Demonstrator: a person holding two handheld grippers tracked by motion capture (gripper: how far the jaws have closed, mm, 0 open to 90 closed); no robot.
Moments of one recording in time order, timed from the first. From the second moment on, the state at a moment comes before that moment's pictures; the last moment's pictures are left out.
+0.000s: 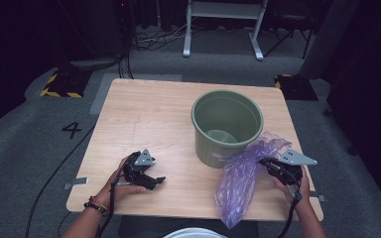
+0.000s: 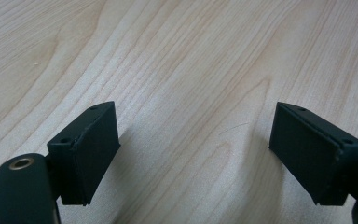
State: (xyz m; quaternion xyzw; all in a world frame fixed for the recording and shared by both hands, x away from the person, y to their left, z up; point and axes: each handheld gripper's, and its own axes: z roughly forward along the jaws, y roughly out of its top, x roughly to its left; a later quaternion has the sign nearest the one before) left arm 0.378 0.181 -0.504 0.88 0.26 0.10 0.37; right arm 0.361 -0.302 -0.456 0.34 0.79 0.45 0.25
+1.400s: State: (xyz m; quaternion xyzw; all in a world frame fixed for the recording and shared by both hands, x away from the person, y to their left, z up) left arm 0.388 0.173 -0.502 0.89 0.25 0.09 0.37; right arm 0.376 -0.283 -0.370 0.27 0.75 0.51 0.32
